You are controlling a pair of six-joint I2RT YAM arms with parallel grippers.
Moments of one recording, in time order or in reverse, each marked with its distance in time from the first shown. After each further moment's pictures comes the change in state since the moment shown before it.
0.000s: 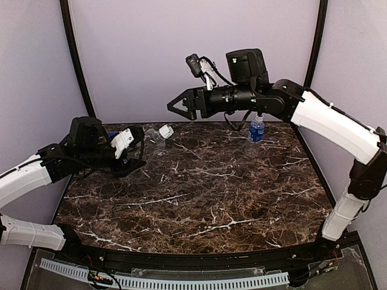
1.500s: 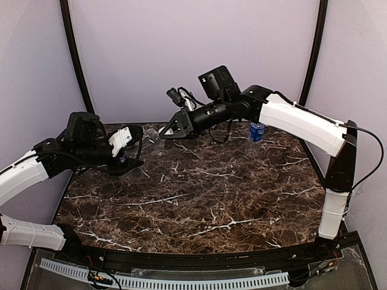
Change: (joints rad) left arm 0.011 0.002 0.063 -0.092 0.020 0.078; right arm -0.040 0.263 0.162 -0.186 -0.356 0.271
